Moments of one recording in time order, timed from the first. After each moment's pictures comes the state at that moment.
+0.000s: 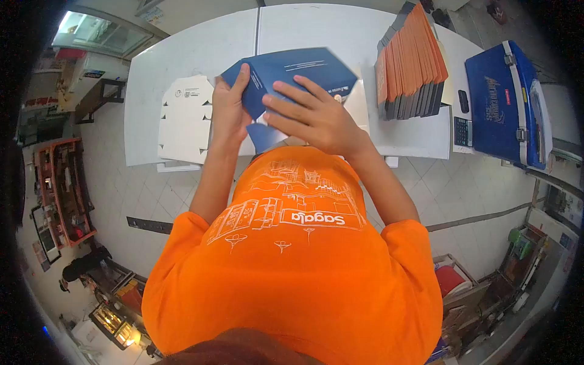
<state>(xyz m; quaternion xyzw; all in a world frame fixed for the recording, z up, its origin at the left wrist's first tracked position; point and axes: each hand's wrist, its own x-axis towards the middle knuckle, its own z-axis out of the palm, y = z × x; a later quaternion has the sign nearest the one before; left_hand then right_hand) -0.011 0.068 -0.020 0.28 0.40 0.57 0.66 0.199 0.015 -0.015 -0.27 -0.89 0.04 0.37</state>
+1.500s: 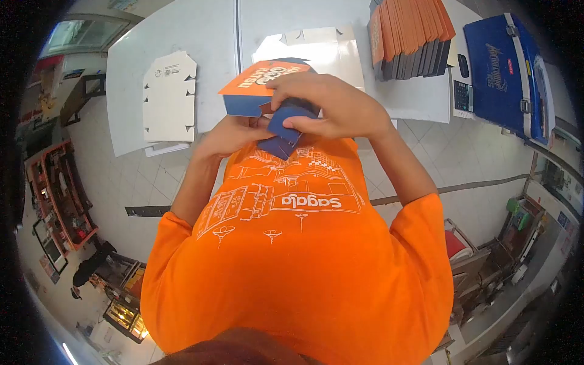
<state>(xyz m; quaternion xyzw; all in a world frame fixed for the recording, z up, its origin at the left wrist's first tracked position) -0.047 -0.011 -0.043 0.49 0.40 0.12 0.77 0.224 -0.010 0.001 -0.31 -0.82 0.40 0.27</state>
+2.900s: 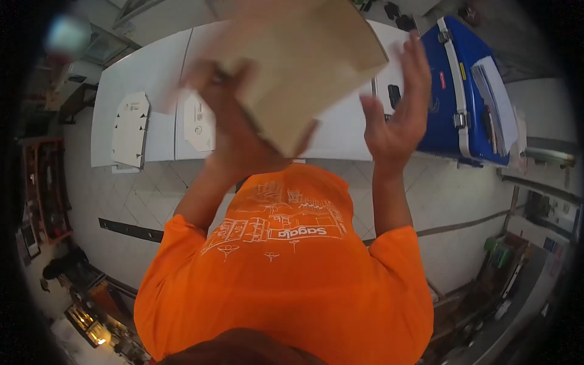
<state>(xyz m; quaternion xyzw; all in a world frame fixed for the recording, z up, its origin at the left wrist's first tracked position) 0.332 -0.038 0.074 0.78 0.26 0.57 0.05 0.566 -0.065 0.068 -0.43 -0.69 0.03 0.58</state>
